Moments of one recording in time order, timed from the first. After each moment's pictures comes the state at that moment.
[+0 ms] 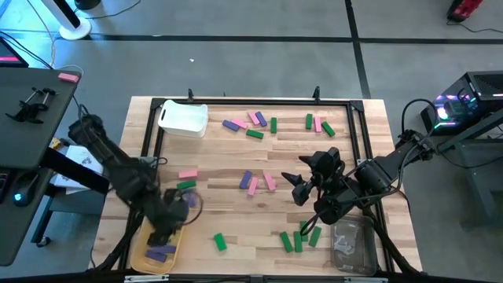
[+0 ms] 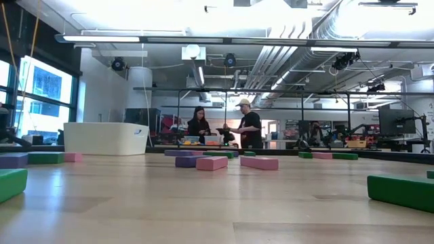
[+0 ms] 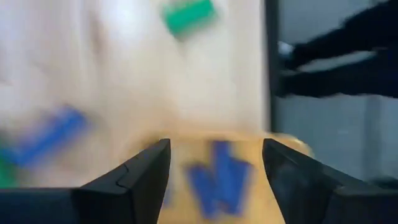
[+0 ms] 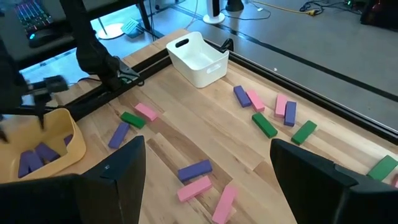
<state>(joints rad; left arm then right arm) -0.75 1.28 1.11 -1.00 0.01 -0.70 0.59 1.58 1.82 -1.30 0.97 1.13</state>
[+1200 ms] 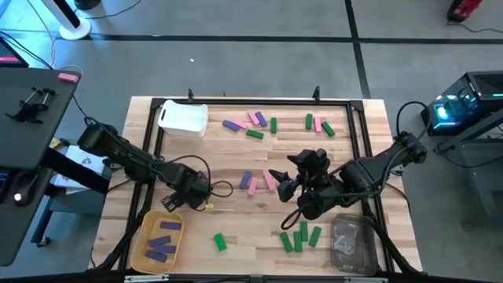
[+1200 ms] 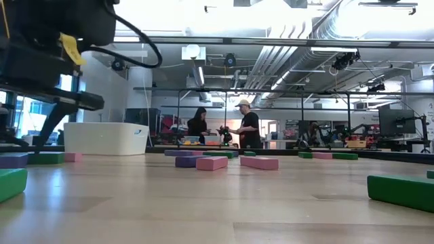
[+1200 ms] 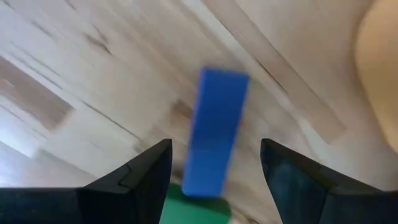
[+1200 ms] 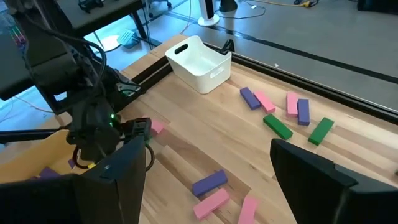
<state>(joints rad) -0.33 1.49 0.77 -0.87 0.06 0.49 0.52 1.65 1.82 -1.16 0.95 1.13</state>
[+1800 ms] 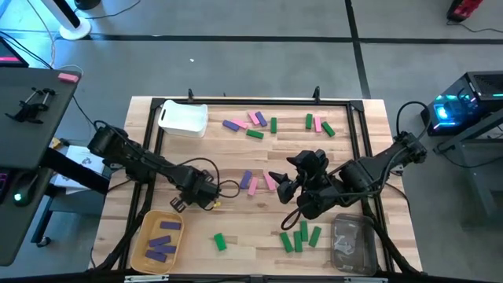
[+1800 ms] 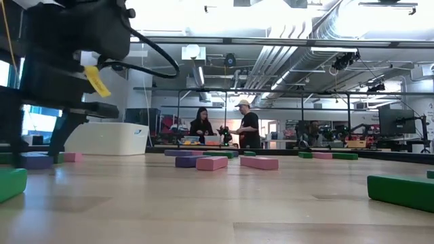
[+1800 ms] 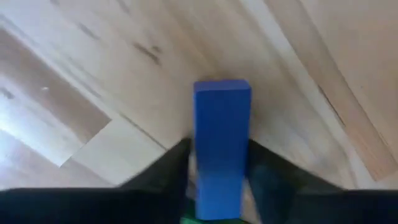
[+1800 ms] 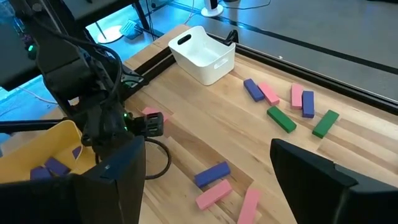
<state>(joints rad) -0.32 1.62 0.82 -0.86 0.03 0.40 0.52 1.65 1.82 -1.16 0.91 1.12</state>
